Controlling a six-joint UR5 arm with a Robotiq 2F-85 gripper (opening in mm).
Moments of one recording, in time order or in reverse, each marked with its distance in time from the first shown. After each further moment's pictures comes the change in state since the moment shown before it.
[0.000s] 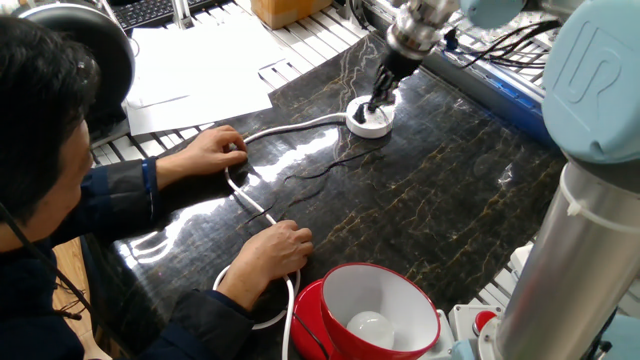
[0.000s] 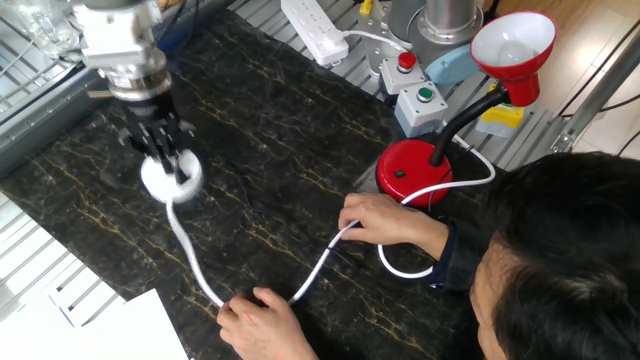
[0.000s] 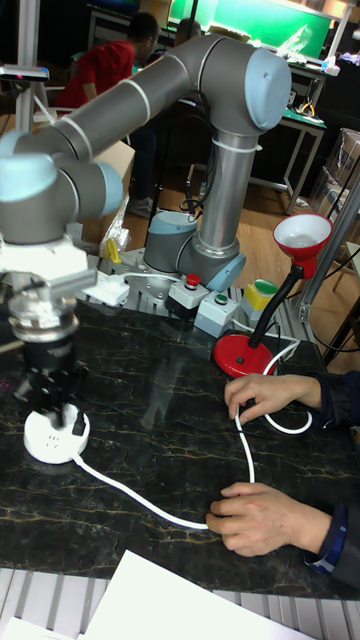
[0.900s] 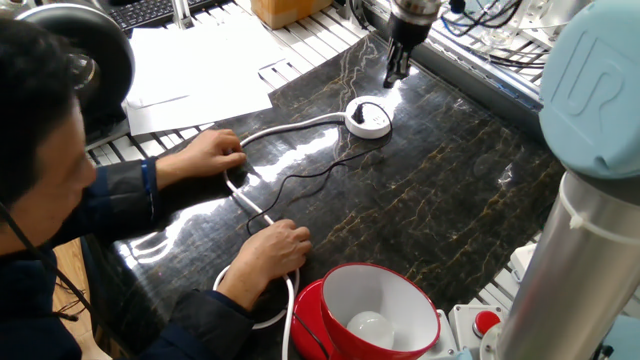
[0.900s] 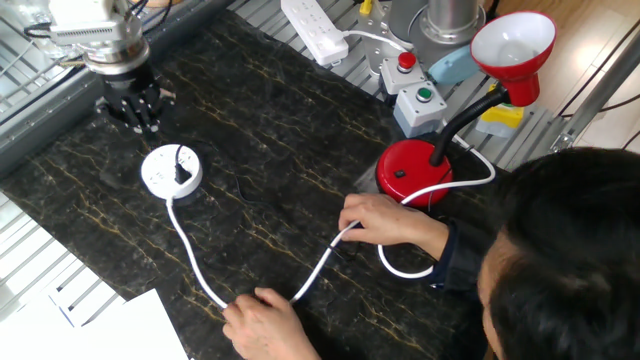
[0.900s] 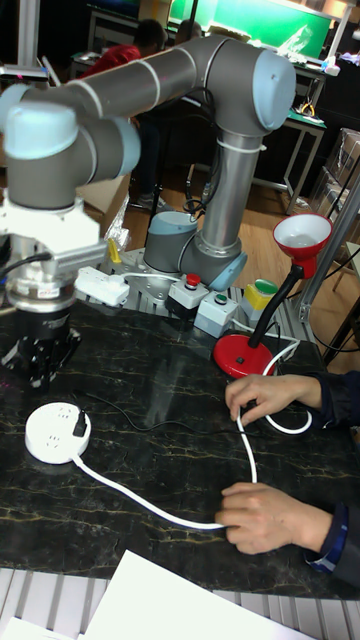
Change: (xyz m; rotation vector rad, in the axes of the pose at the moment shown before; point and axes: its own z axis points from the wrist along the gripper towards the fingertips) arm 0.004 -0.001 -0.061 -0.006 0.199 0.040
